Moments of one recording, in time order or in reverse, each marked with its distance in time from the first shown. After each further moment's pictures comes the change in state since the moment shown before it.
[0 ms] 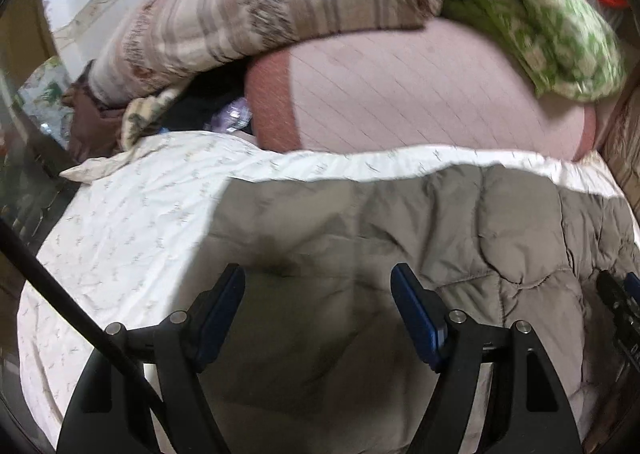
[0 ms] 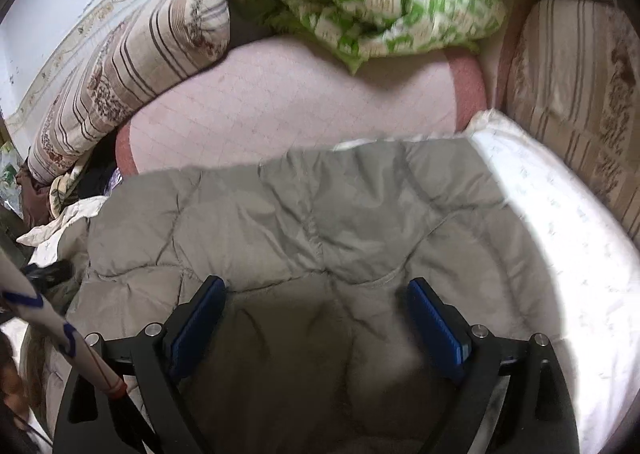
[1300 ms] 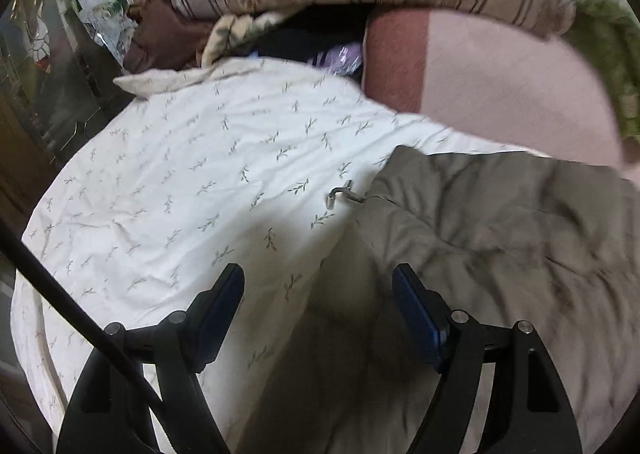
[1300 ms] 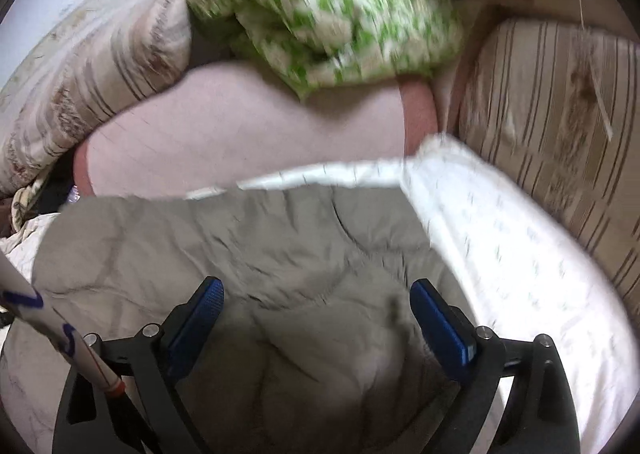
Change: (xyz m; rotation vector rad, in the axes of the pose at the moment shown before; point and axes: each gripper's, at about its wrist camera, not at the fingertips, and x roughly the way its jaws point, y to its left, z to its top) left arm 0.032 0.103 -0.036 -0.220 0.113 0.088; right arm -0.007 -0.017 0.007 -0.012 -0.087 -0.156
